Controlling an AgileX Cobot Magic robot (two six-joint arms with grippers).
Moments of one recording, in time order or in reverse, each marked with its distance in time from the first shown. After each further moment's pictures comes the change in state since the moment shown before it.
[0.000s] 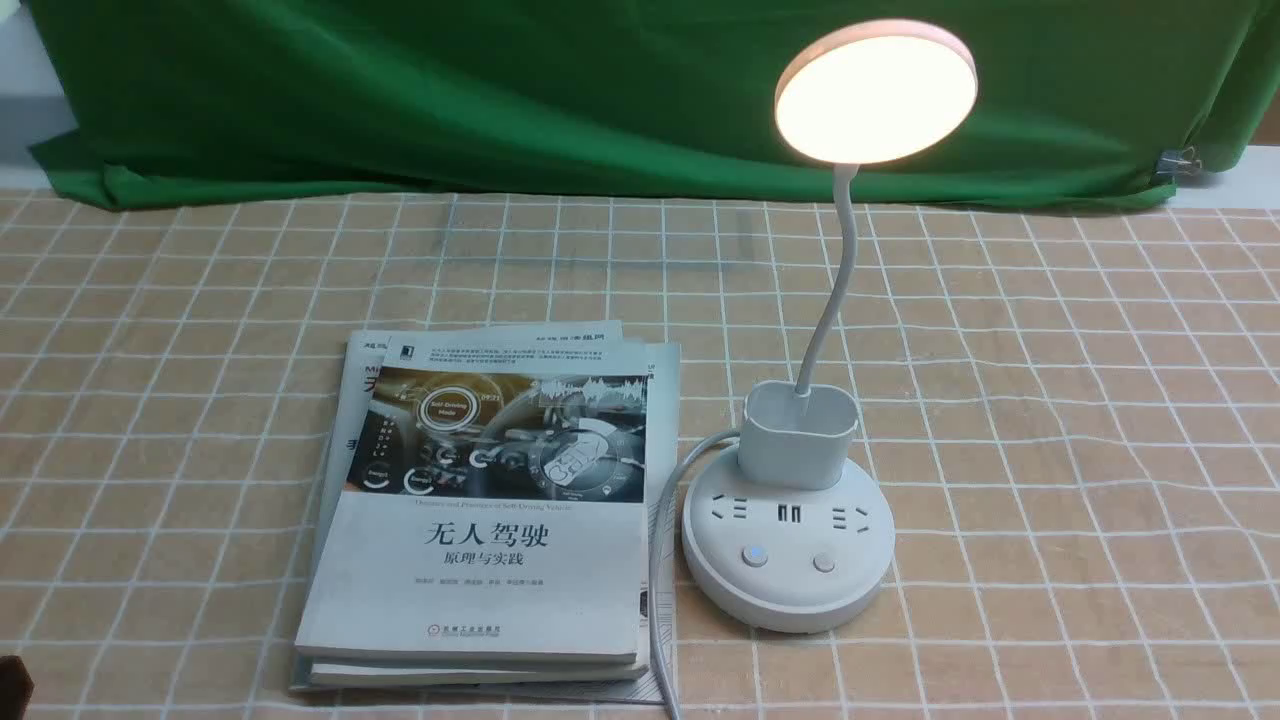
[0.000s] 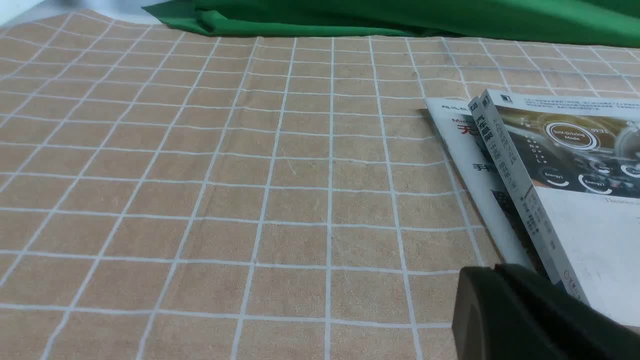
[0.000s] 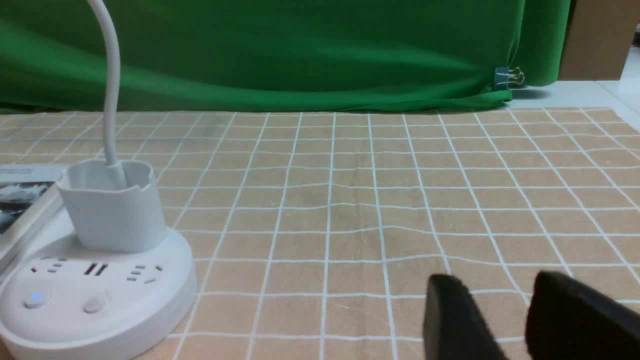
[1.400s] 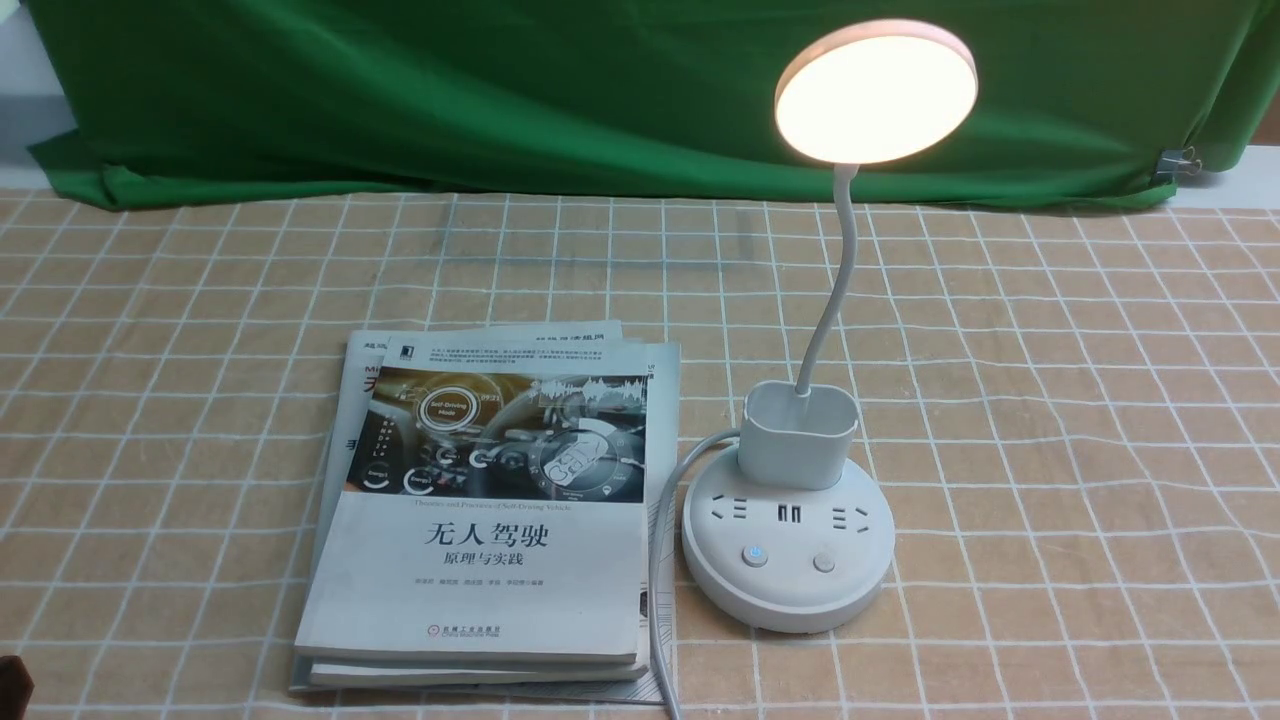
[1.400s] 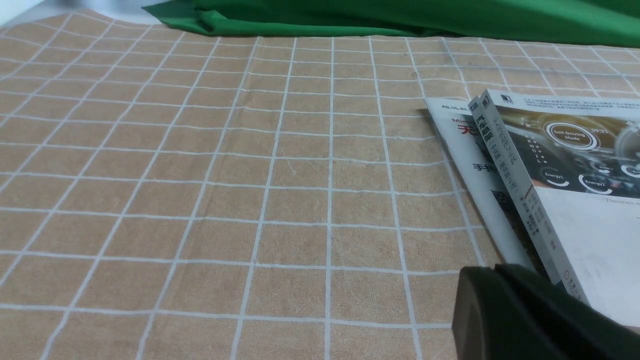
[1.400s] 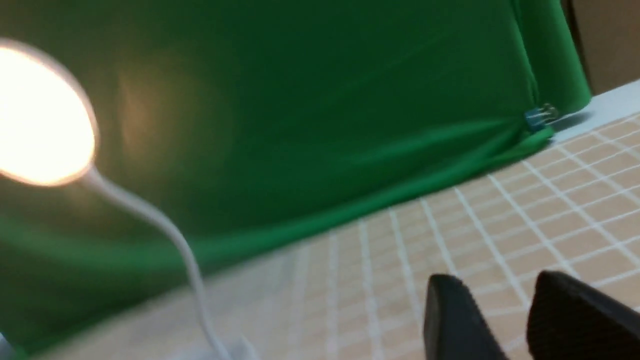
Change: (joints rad) right arm 0.000 0.000 0.000 0.099 -0.233 0.380; left arm 0.000 0.000 0.000 0.000 0.000 0.000
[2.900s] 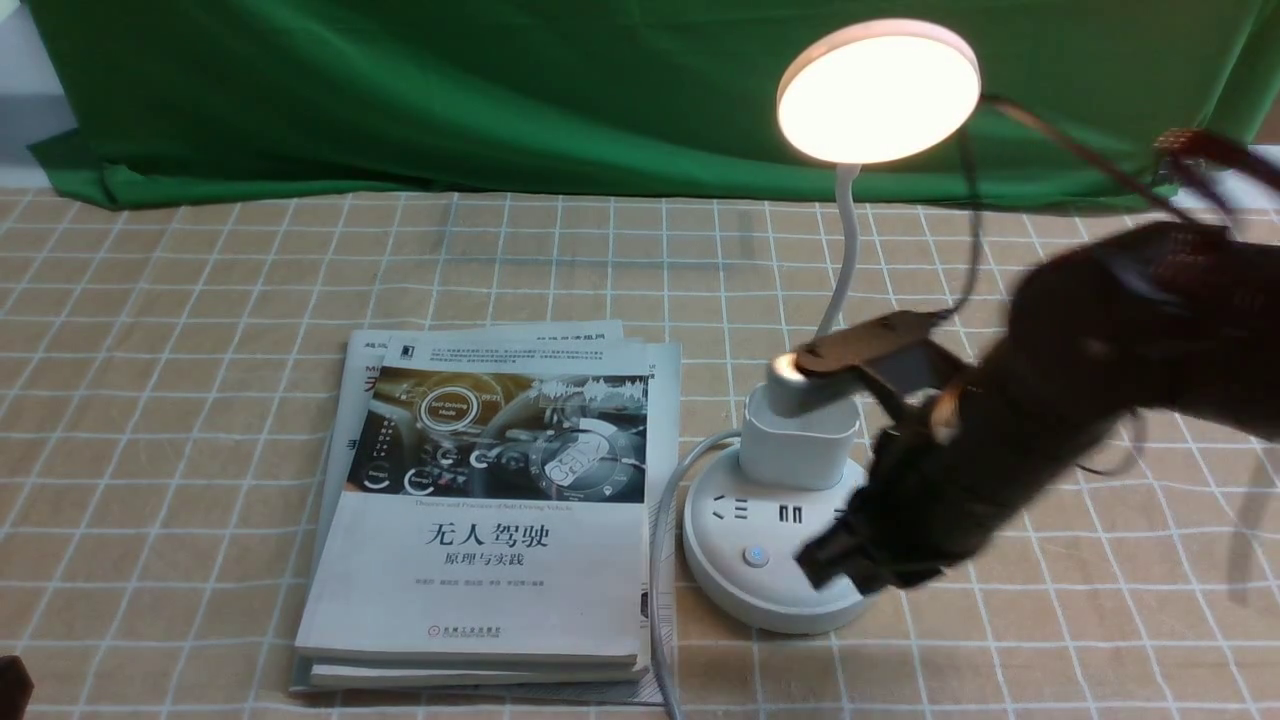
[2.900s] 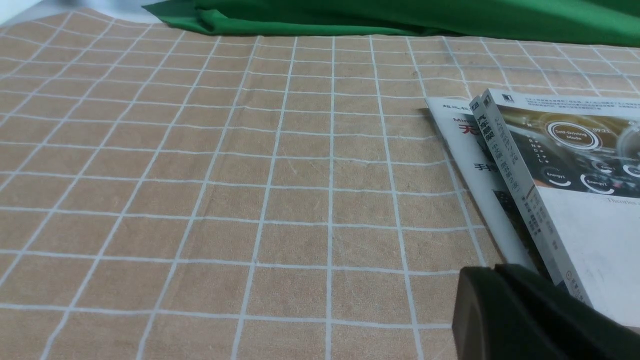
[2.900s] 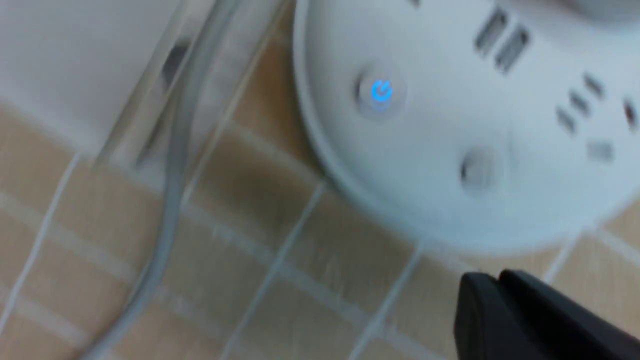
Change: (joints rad) right arm 0.531 1.700 -1.141 -0.042 0.860 -0.379; left arm 0.000 0.000 0.000 0.000 0.000 0.000
